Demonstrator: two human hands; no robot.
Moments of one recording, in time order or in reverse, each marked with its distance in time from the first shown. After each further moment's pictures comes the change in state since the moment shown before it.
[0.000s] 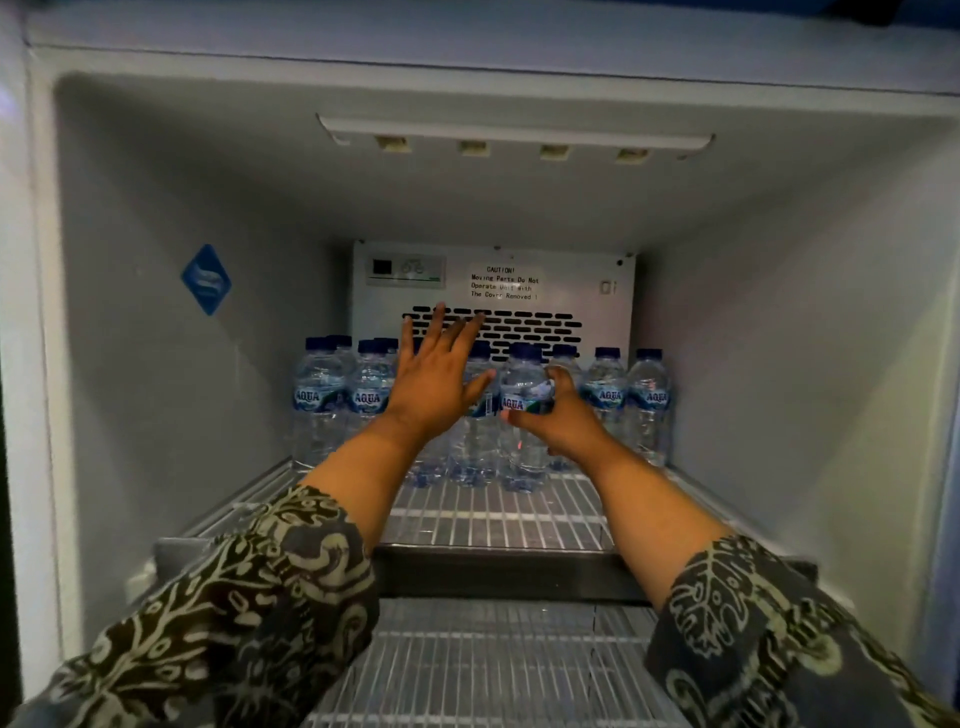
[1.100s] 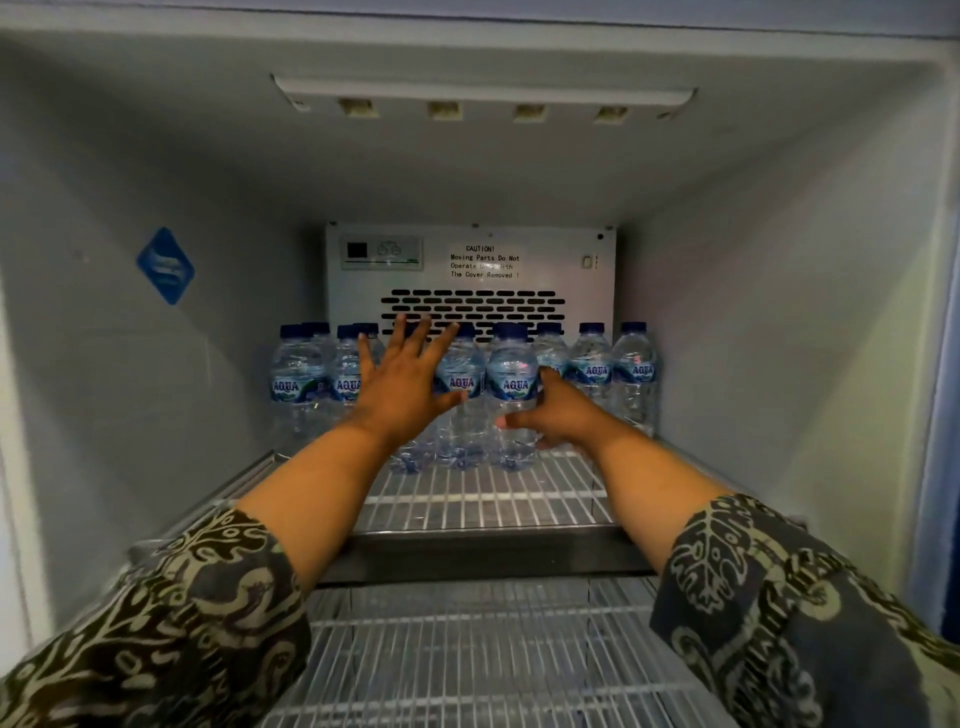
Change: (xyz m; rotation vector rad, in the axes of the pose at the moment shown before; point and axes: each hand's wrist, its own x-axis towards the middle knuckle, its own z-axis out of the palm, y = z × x) left_hand -0.024 -0.007 -0.008 0.008 -0.181 -0.049; right_hand 0.009 0.019 -0.004 -0.099 -0.121 0.147
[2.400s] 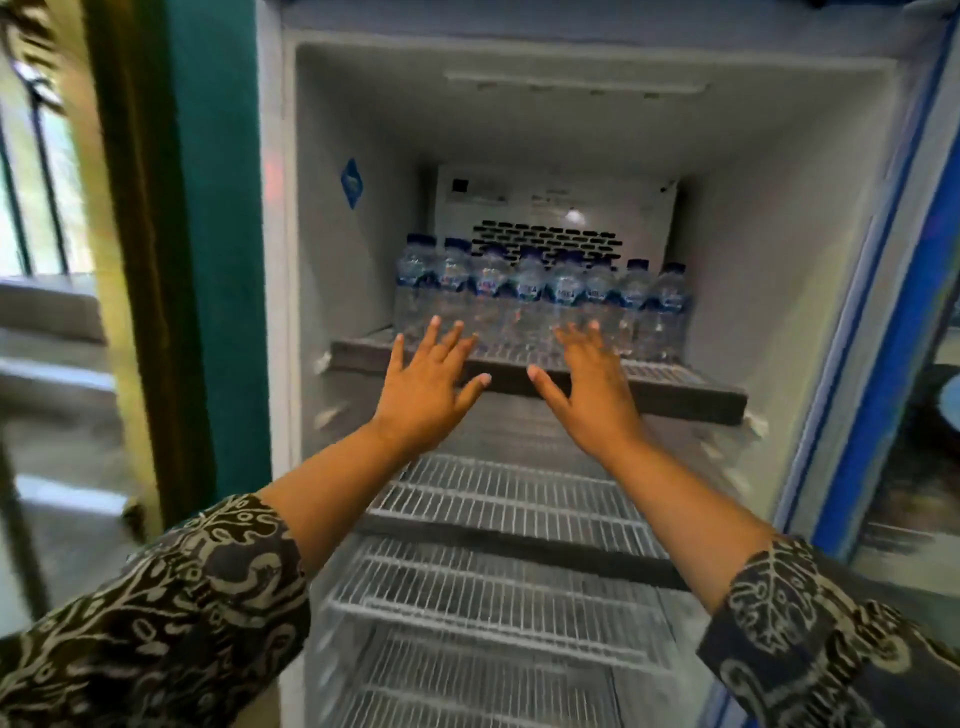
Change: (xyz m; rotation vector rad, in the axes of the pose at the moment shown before) left_hand -0.223 0.047 -0.058 -0.021 -0.007 -0.141; right_hand -0.209 -0.009 0.035 -0.494 0.233 -0.471
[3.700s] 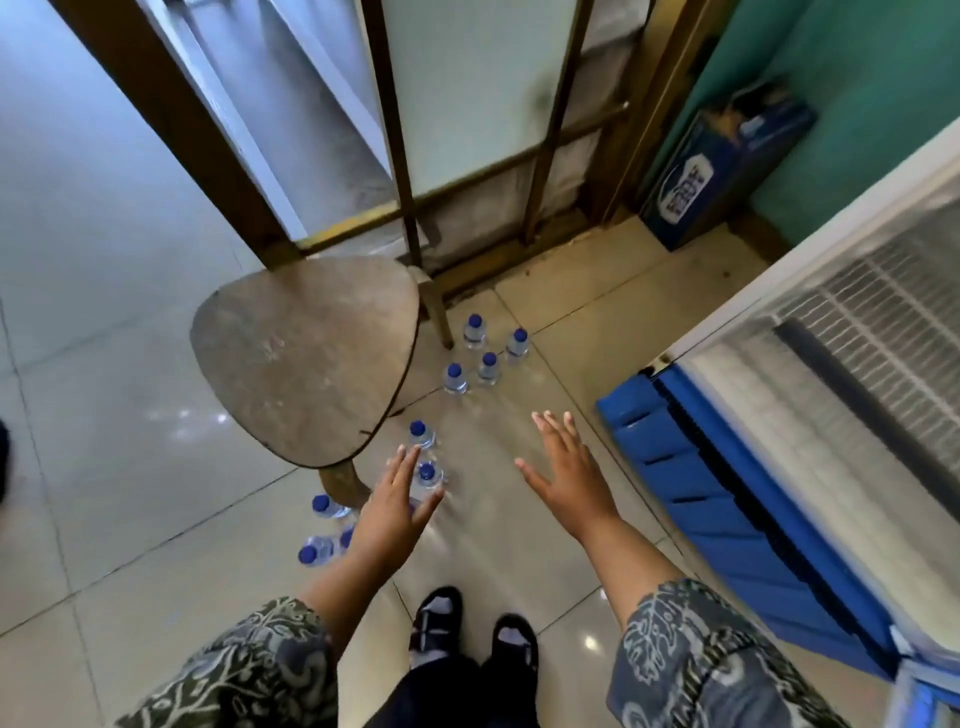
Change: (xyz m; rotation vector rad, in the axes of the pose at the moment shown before) left_hand -0.760 -0.118 0.121 -0.395 -0.517 -1.538; right_hand -0.568 -0.248 0.365 0.400 -1.364 -0.228
